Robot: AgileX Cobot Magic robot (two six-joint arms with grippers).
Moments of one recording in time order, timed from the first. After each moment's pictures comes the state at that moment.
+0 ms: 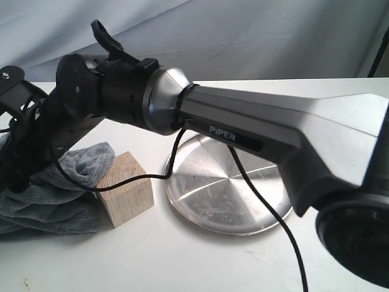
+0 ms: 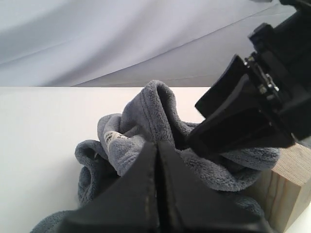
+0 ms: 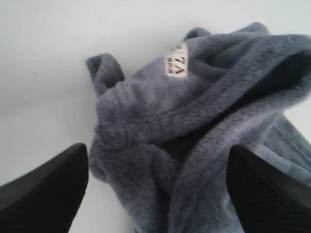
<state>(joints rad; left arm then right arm) -0.08 0.00 0.00 0.09 0.26 -0.12 0.97 2.29 -2.03 0.40 0.69 -0.48</state>
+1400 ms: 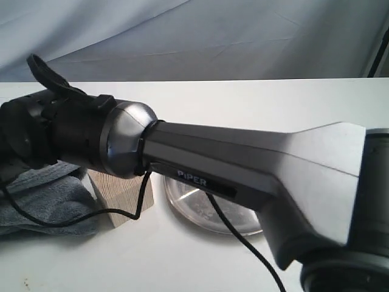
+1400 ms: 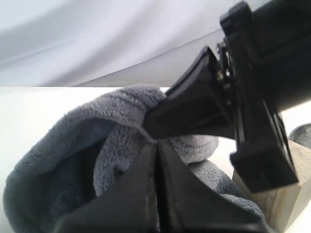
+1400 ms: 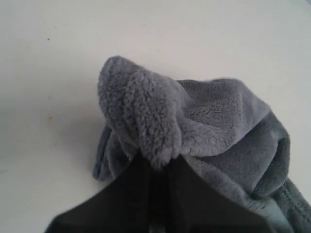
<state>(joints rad) -0.08 0.00 0.00 0.09 0.26 -0.12 1.09 2.30 -2.03 0.28 0.47 -0.44</state>
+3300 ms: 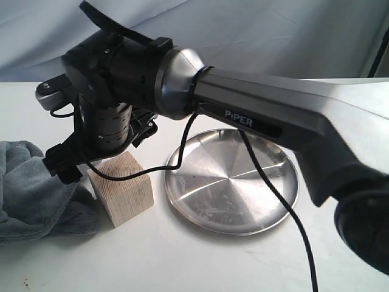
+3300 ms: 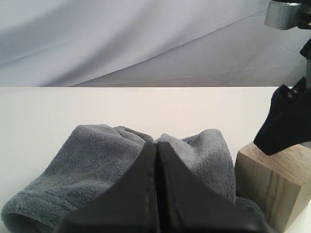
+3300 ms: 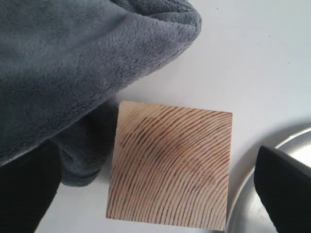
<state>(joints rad) -0.08 0.00 0.00 0.09 0.26 -0.12 0.95 2.25 -2.03 -0.12 1.03 0.26</state>
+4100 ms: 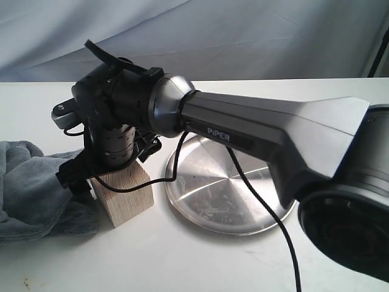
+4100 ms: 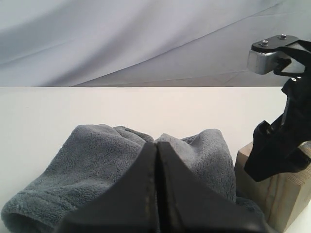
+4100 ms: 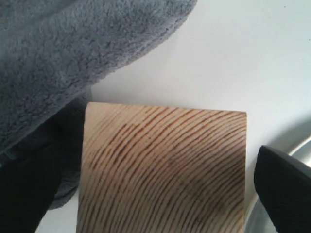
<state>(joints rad) -0.08 0.00 0.00 0.09 0.26 -0.12 0.93 2.34 -2.03 -0.12 1.00 0.29</state>
